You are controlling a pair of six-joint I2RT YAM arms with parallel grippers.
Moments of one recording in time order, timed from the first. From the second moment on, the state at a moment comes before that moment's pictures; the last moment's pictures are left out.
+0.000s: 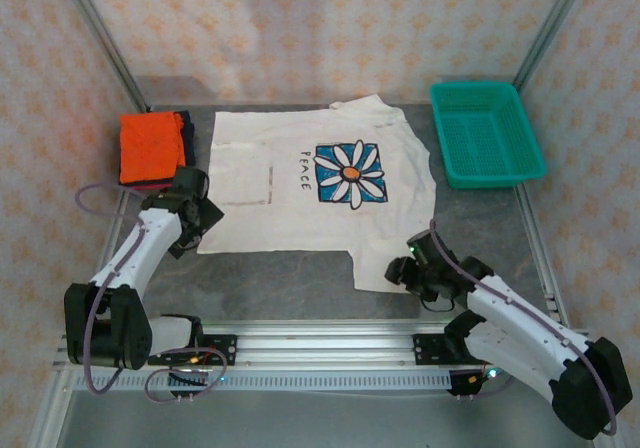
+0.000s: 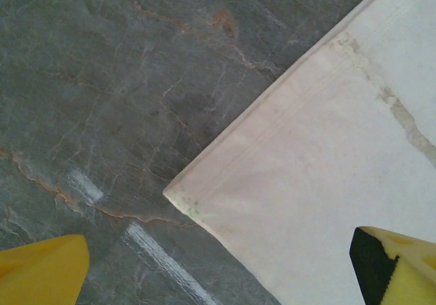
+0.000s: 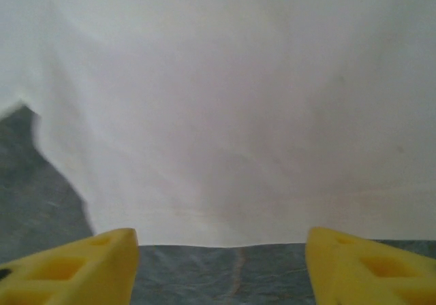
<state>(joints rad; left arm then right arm) 0.00 1.25 0.86 -0.88 -0.20 -0.93 0.58 0.81 0.47 -0.74 -0.09 0.98</state>
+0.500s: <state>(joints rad) 0.04 1.17 0.69 -0.76 -0.16 -1.10 0.46 0.81 0.62 -0.80 0.05 0.83</state>
